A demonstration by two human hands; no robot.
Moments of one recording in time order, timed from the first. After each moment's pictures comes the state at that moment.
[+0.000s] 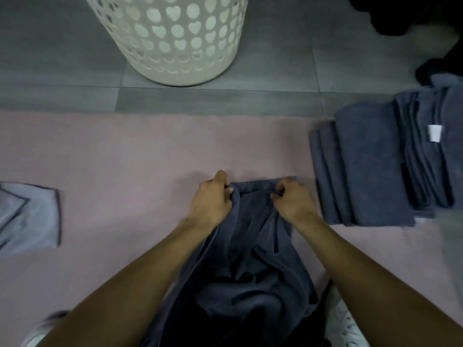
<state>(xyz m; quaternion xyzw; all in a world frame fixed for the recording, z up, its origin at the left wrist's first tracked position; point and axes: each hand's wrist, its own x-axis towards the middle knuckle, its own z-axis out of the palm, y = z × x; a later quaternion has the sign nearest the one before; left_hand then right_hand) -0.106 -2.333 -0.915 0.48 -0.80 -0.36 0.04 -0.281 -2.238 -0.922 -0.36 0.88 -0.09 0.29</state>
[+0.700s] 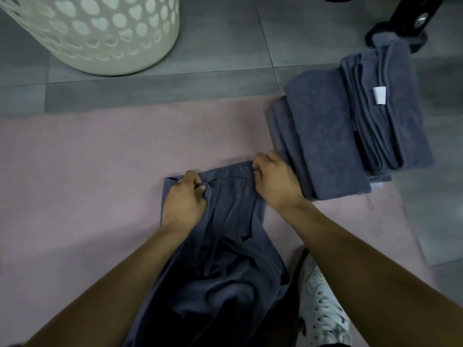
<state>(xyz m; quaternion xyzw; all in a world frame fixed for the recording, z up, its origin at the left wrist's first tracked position) -0.127 -2.305 -0.949 0.49 -0.79 -0.36 0.09 -0.314 -2.214 -0.926 -0.47 0.86 -0.14 0.15</state>
